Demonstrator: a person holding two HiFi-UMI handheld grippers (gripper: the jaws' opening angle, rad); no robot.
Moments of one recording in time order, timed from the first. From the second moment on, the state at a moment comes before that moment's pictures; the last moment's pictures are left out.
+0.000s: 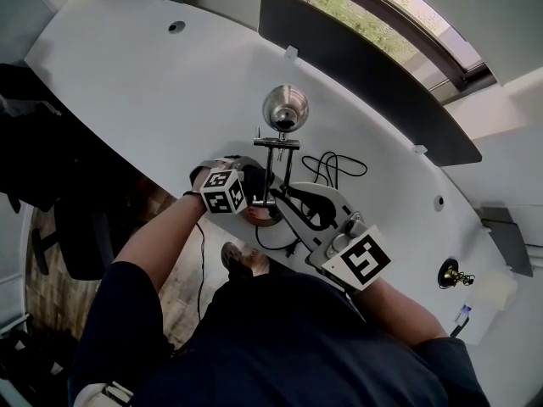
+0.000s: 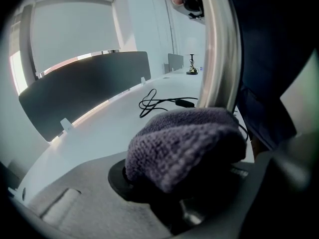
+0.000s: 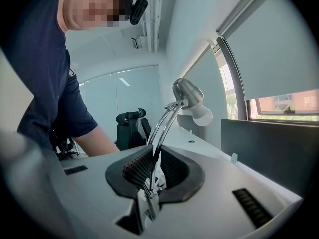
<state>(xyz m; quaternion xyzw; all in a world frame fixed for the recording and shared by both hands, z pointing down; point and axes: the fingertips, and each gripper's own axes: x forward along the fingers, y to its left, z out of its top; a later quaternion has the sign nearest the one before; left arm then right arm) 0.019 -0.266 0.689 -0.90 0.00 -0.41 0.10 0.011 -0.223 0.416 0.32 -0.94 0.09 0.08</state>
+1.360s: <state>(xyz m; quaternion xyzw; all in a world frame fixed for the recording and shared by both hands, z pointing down) 0.017 -0.121 0.669 -0.92 0.08 -0.39 -0.04 0.027 -0.197 0.427 0.40 -0.91 0.07 0.11</state>
